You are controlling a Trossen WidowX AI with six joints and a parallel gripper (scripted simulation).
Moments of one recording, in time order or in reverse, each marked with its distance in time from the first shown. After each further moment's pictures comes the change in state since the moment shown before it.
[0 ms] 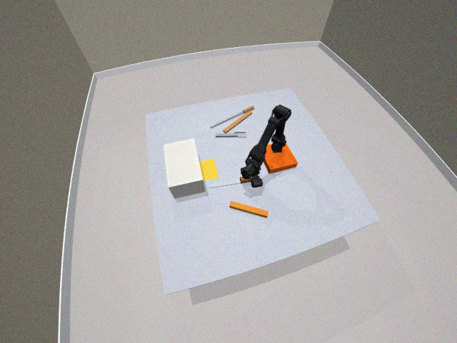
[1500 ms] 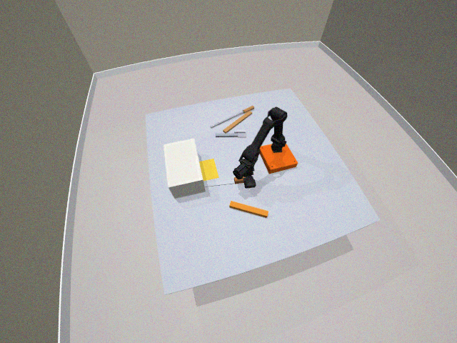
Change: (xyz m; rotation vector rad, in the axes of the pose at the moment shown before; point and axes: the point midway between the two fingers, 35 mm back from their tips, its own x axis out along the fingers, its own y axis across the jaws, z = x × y) arm 0.000 -0.003 0.036 0.047 0.000 -0.007
